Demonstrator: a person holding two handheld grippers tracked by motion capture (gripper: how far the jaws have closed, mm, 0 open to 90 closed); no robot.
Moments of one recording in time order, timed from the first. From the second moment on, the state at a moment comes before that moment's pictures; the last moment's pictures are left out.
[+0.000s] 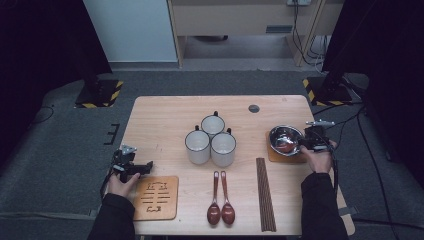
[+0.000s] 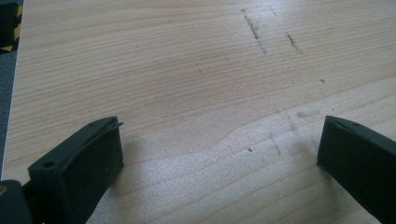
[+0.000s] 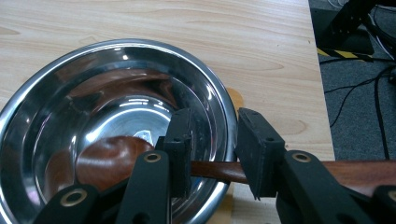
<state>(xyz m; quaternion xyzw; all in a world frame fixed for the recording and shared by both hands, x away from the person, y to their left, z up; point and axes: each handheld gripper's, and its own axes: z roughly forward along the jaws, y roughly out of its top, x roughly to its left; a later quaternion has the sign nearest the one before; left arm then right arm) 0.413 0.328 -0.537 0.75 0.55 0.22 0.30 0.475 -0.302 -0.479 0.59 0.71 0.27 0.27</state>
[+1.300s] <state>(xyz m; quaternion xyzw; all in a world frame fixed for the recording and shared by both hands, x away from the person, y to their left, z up) 0.413 0.328 -0.537 0.75 0.55 0.22 0.30 0.432 -0.290 -0.471 0.58 0.73 0.28 0.21</state>
